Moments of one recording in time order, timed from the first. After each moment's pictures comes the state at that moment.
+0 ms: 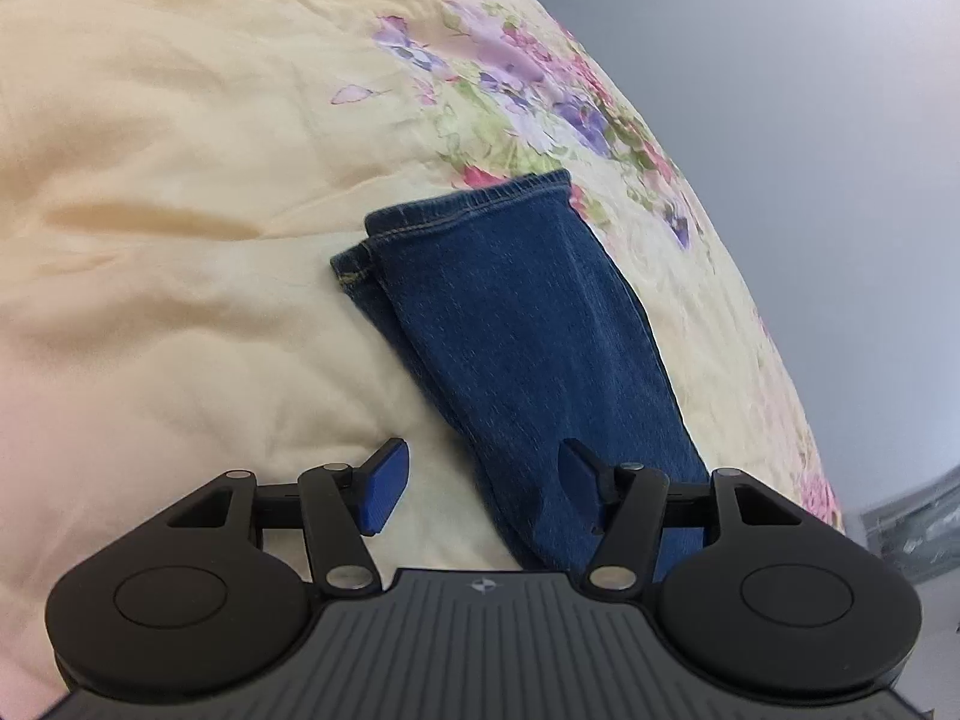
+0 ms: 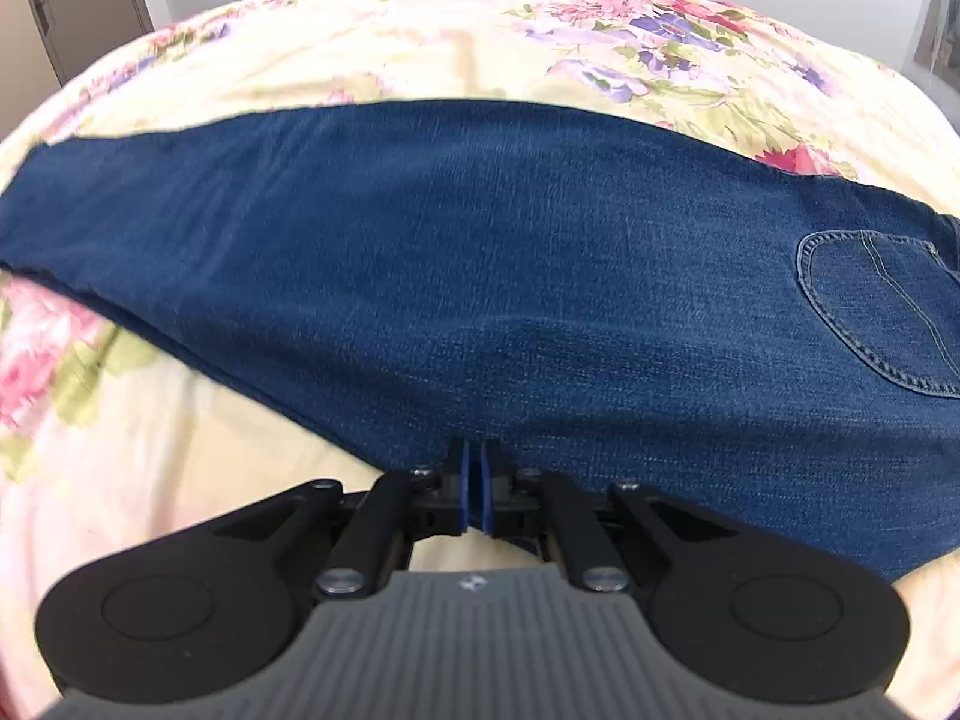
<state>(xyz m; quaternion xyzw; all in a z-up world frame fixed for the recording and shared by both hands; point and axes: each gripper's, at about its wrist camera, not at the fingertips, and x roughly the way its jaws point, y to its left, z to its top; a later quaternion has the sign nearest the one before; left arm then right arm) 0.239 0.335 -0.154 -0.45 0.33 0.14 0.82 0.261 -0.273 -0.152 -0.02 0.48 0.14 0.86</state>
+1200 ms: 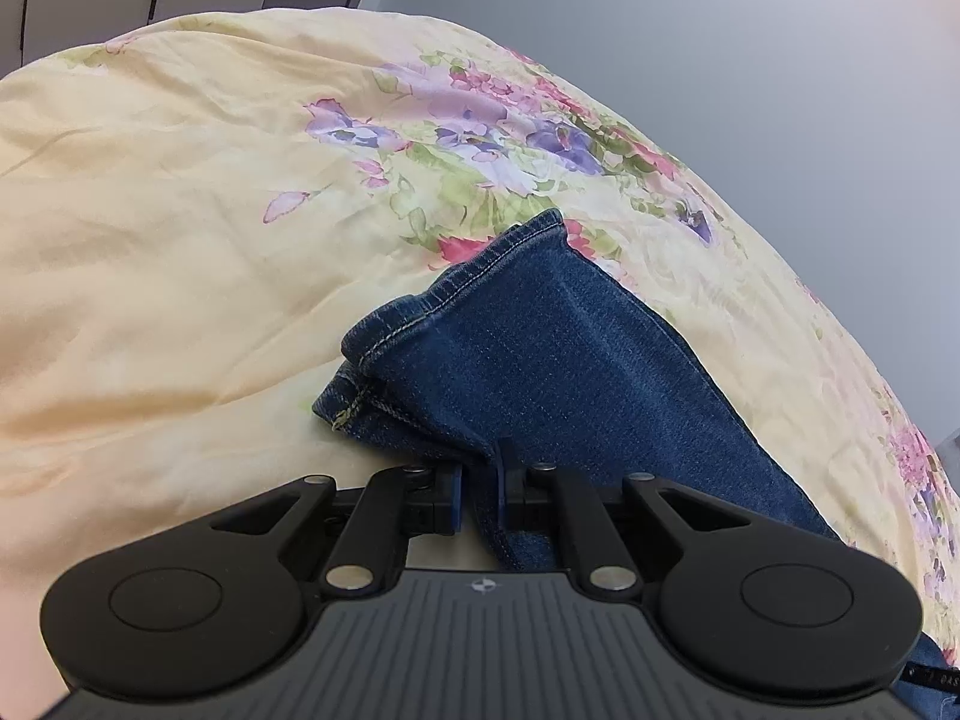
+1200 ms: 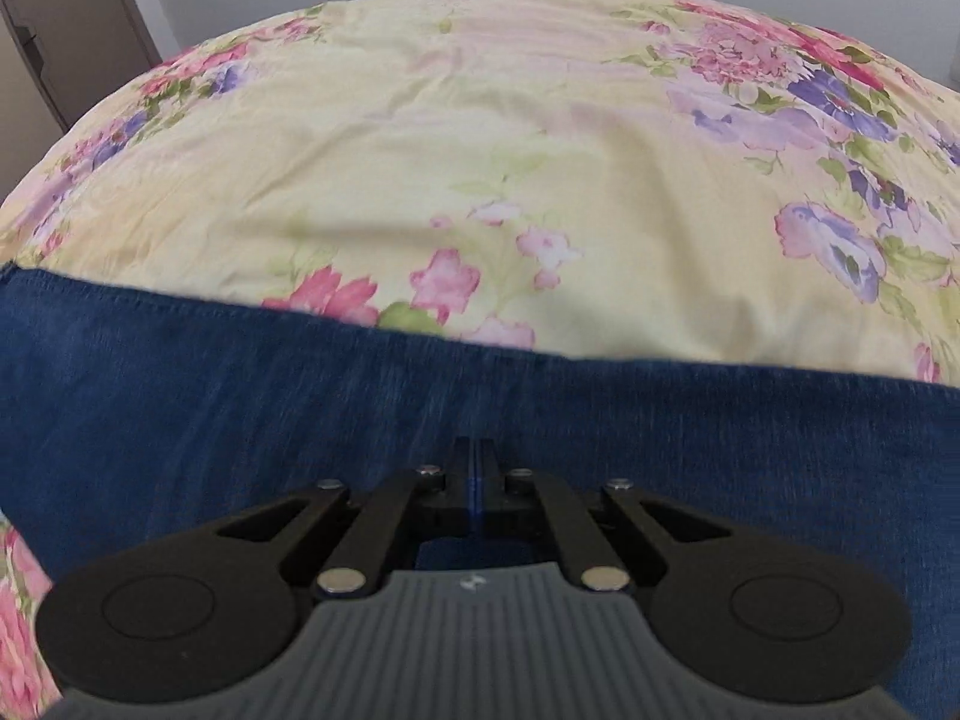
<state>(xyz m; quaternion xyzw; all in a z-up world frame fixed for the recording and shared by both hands) 0.283 0.329 -0.148 -0.29 0.34 0.17 0.88 0.417 -0.137 -0.151 0.00 0.49 0.16 0.85</state>
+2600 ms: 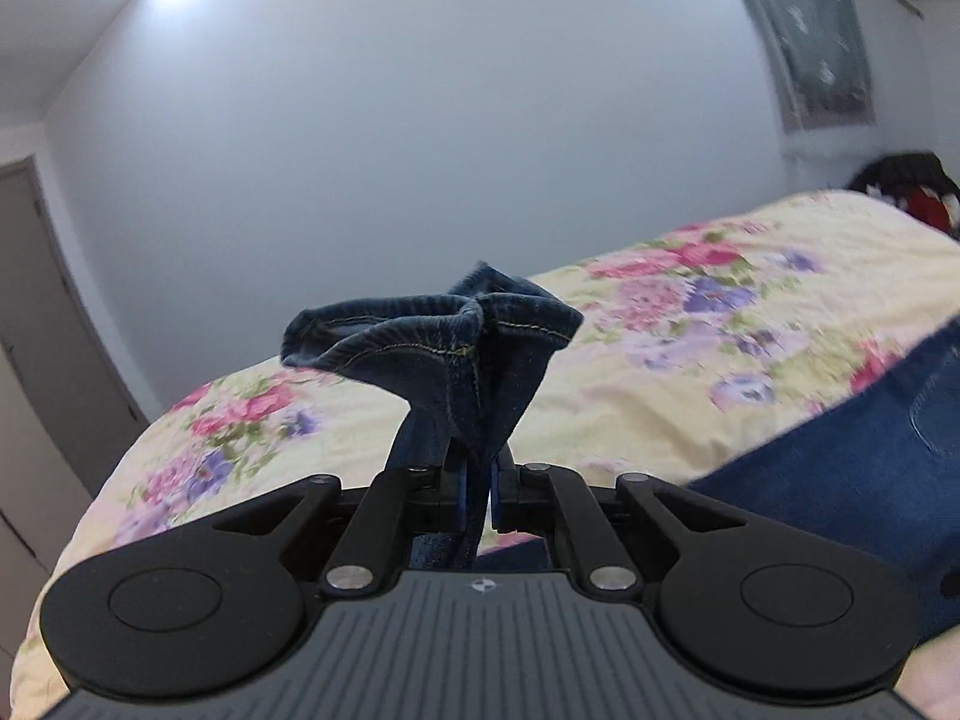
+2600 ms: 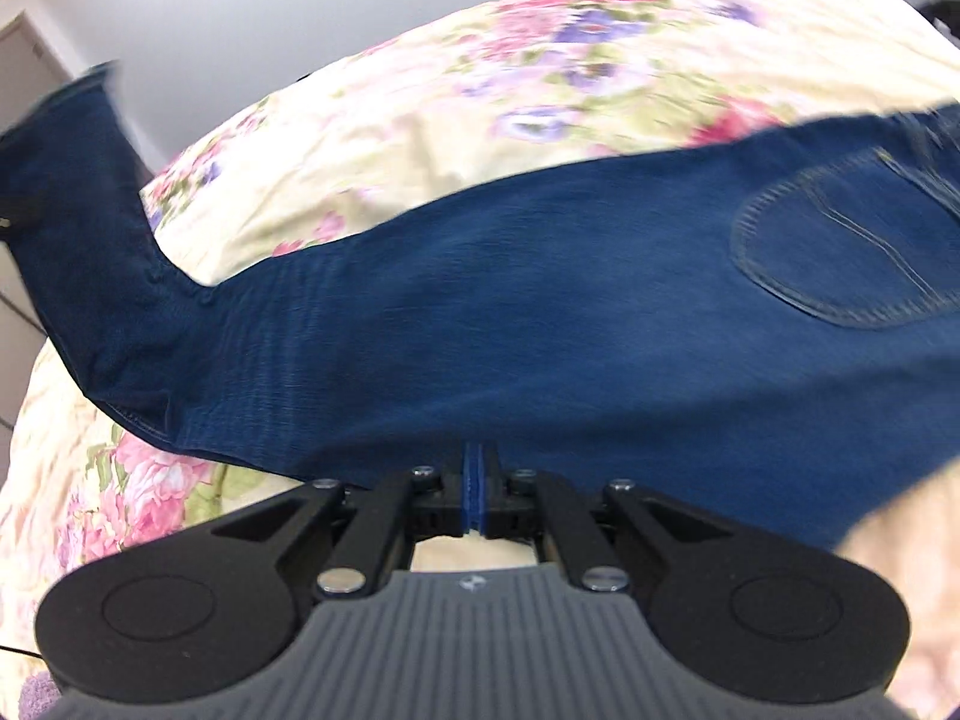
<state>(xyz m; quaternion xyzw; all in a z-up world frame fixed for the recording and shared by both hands) 0.293 -0.093 -0.010 0.19 0.24 0.00 0.95 0.230 -0.343 -0.111 0.16 0.48 0.13 0.85</state>
